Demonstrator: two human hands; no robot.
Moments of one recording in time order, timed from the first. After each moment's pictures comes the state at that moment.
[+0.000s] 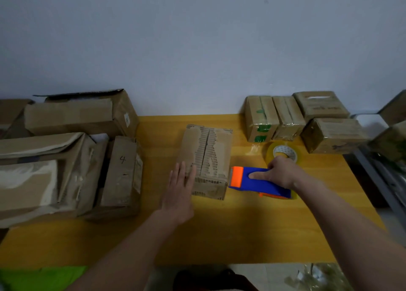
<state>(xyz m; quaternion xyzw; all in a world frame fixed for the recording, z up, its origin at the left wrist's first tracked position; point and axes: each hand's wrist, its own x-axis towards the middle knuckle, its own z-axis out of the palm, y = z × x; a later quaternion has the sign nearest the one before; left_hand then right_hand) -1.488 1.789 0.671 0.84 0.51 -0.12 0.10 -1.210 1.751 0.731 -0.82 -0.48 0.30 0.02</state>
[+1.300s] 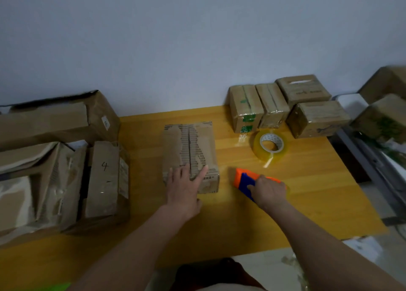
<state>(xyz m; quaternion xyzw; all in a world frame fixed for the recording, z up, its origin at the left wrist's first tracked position) -1.449 1.790 0.675 0.88 0.46 -0.10 0.07 -1.236 1.712 0.656 -0.87 -0.45 0.18 -0.10</state>
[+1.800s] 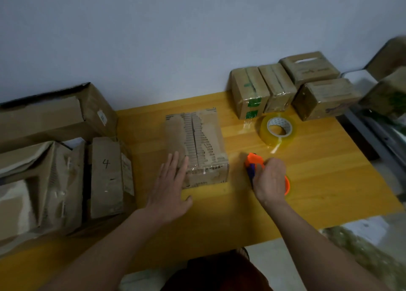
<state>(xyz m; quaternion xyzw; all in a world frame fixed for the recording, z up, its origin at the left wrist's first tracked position) -1.519 1.816 0.654 0.90 0.40 -0.05 0.13 -1.275 1.717 0.628 -0.91 -0.36 0.07 0.22</state>
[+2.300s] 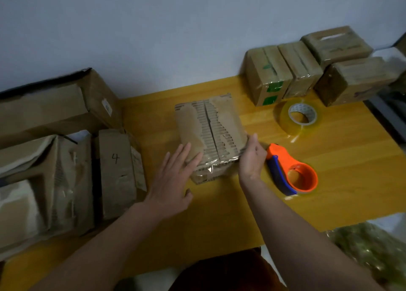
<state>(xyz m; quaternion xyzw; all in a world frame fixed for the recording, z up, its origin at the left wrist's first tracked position) -1.550 1.850 0.653 0.94 0.33 -0.04 0.13 -1.352 1.811 0.617 -0.73 -0.08 0.23 0.63</state>
